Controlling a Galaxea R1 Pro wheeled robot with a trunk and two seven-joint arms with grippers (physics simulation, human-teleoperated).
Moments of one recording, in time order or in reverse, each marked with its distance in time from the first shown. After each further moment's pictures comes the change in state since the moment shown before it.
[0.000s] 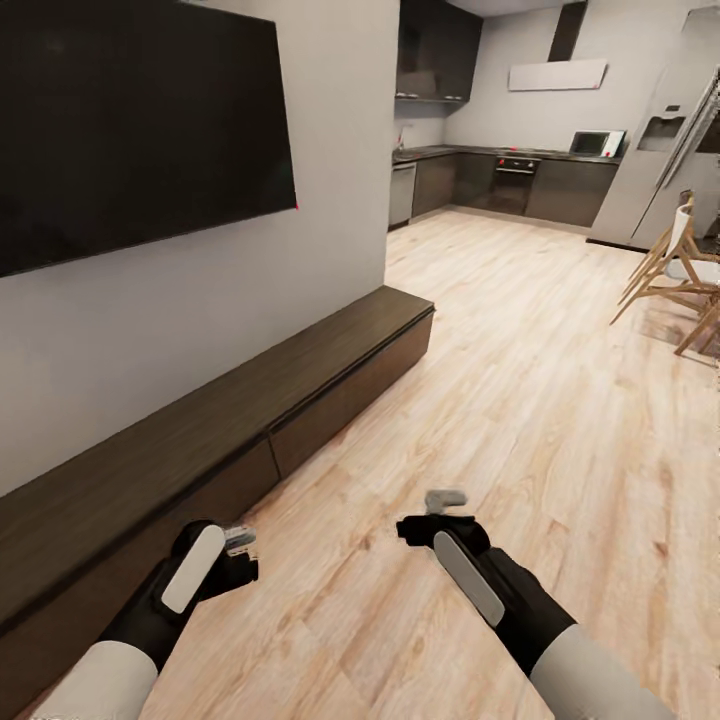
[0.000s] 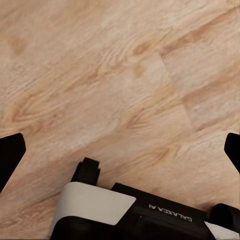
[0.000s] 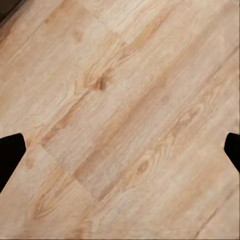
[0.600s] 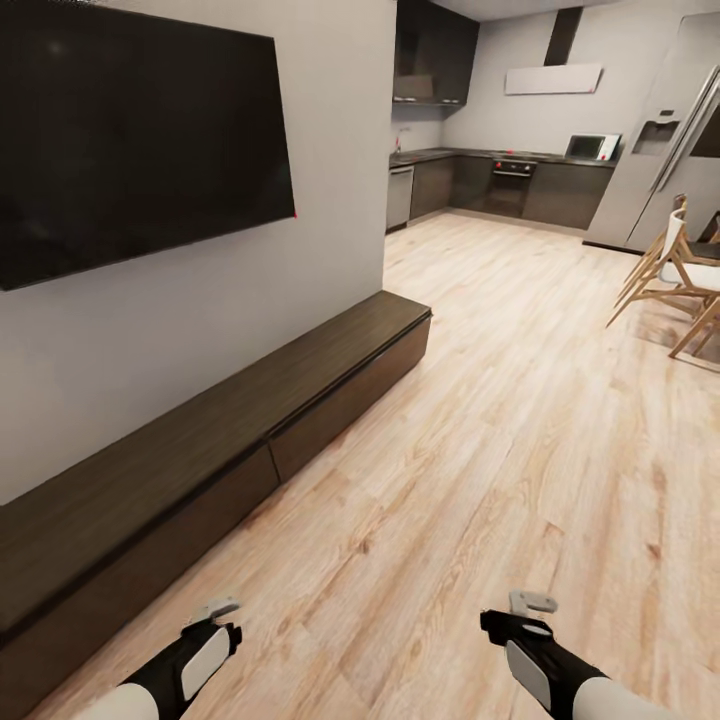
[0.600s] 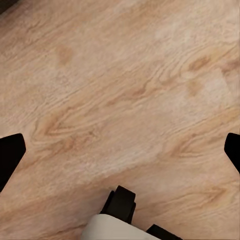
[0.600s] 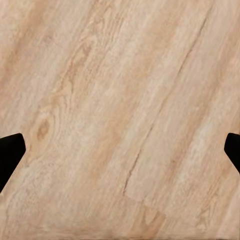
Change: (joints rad) left arm 0.001 -0.005 -0.264 0.606 -0.112 -0.707 -0.281; right arm 0.012 -0.056 0.004 0.829 0.004 -0.633 0.248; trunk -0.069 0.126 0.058
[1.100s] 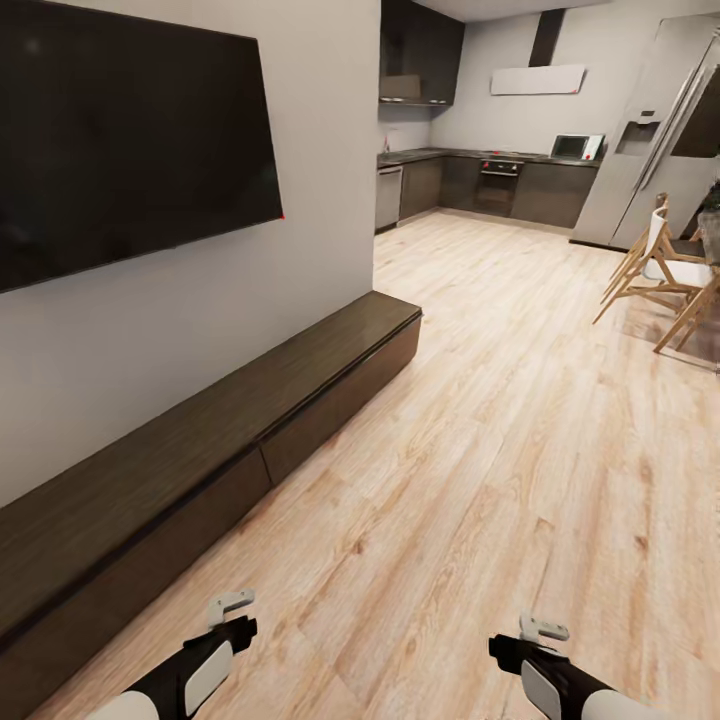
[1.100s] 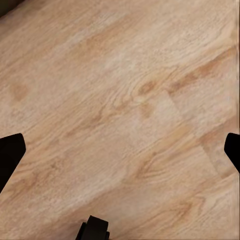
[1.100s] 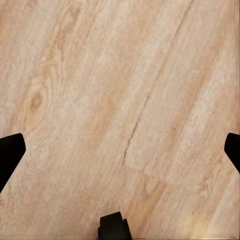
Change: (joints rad) left arm 0.006 -0.005 -0.103 0.031 0.015 -0.157 -0.170; right arm 0.000 0.000 -0.007 0.126 -0.048 -0.008 0.113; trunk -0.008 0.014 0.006
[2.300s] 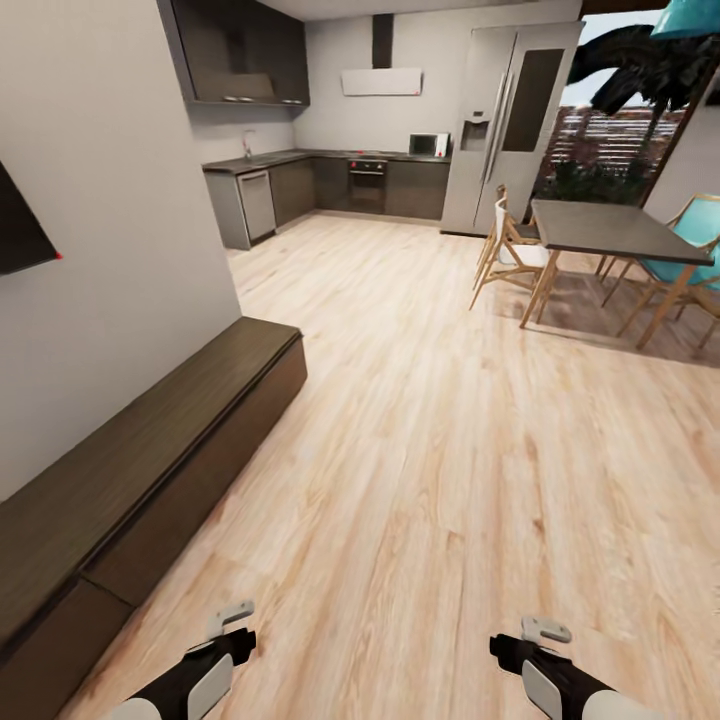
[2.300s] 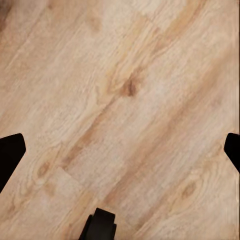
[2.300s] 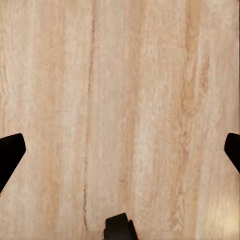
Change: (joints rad) left arm 0.000 -0.021 -0.007 0.069 -0.012 -0.032 -0.008; right arm 0.000 -0.001 -0.001 0.005 -0.037 -0.012 0.003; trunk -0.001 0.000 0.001
